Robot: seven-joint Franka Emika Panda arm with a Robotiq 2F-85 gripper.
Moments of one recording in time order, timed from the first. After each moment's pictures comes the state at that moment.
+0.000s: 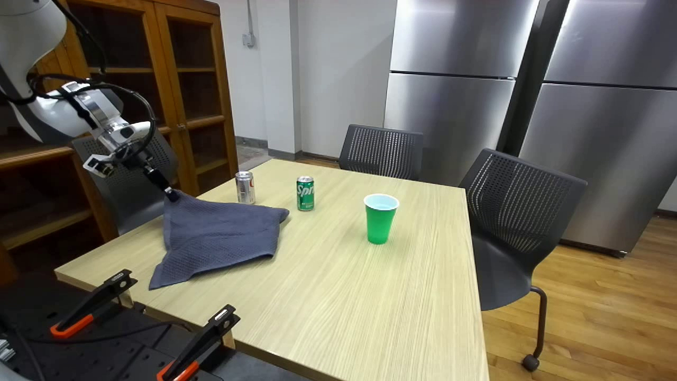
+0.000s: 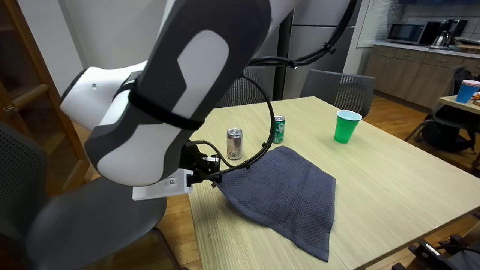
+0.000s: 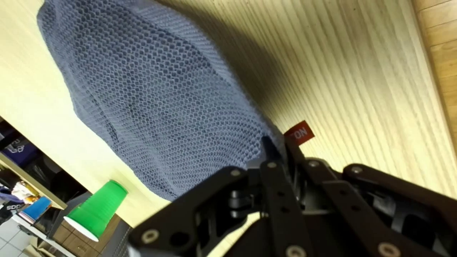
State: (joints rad) arm 0.80 1.03 -0.06 -1.37 -0.55 1.96 1.54
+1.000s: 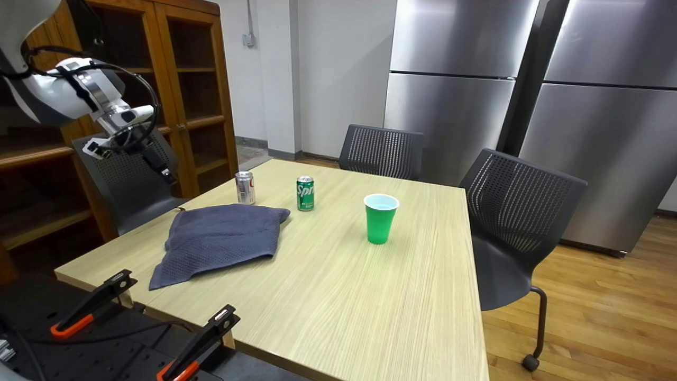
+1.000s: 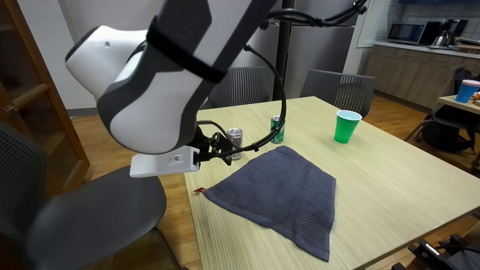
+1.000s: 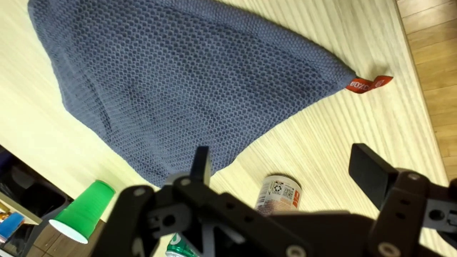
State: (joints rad) arm 0.77 0.87 -0.07 -1.53 -0.55 2.09 1.54
